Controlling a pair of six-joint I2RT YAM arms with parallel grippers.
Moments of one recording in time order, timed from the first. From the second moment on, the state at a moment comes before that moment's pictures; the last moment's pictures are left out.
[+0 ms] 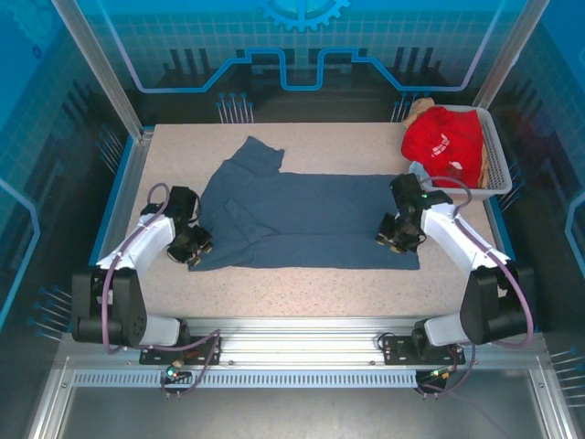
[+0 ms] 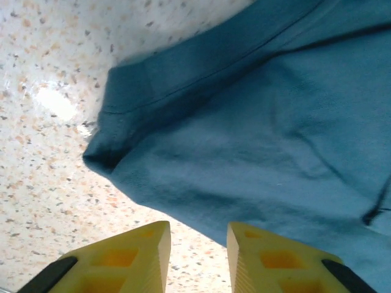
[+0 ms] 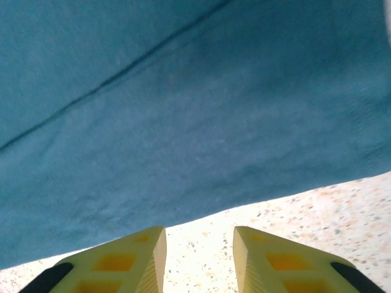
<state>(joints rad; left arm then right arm) -0.01 1.39 0.86 -0.93 0.08 -0.92 0.19 1.41 0.99 -0.98 -0.11 0.70</state>
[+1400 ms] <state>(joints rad) -0.22 1.53 1.00 -0.69 0.17 -1.04 0.33 1.32 1.03 -0.78 -0.24 0.68</state>
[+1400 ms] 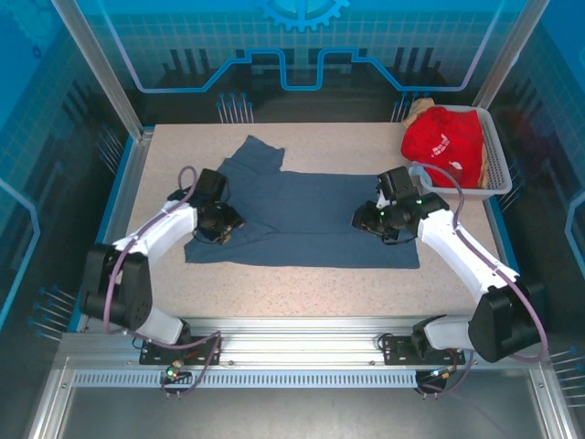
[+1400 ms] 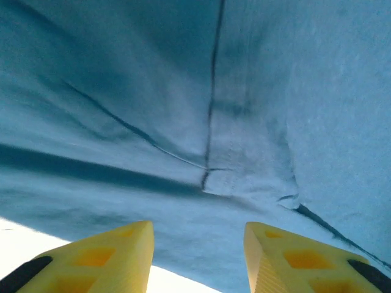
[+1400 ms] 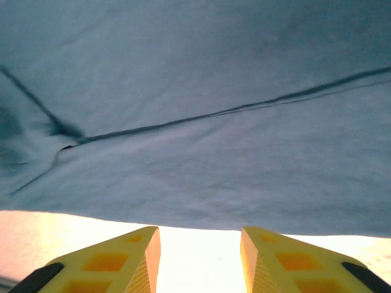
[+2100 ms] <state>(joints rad) -0.27 1.80 1.09 -0.57 0.26 -1.16 0.35 1.32 0.98 -0.66 -0.37 0.72</state>
